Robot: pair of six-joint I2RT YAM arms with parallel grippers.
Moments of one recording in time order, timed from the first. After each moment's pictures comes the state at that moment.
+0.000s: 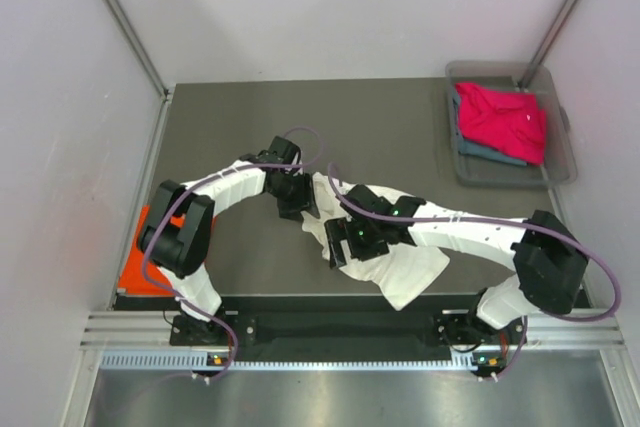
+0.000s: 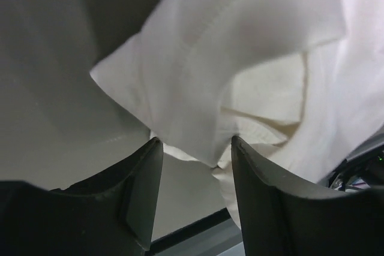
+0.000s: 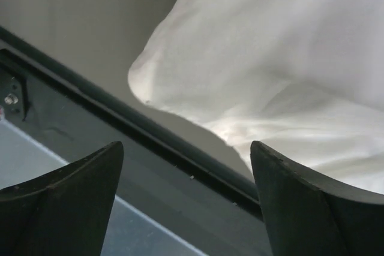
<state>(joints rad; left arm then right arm) -0.46 1.73 1.10 -0.54 0.33 -0.57 0.98 1.48 0.95 -0.54 -0.15 0.67</state>
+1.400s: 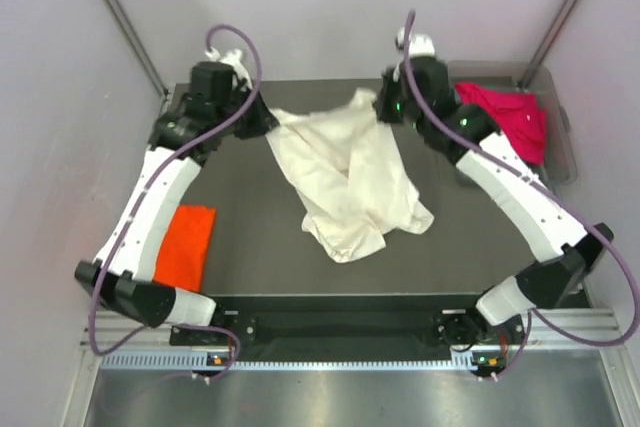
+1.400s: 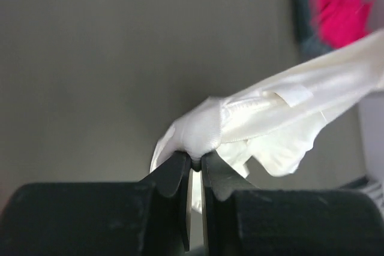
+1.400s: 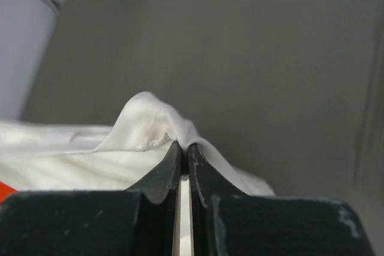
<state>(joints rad) -0.35 1.41 1.63 -0.82 0.12 -0.47 0.65 1.47 1.66 -0.65 0.27 0.40</state>
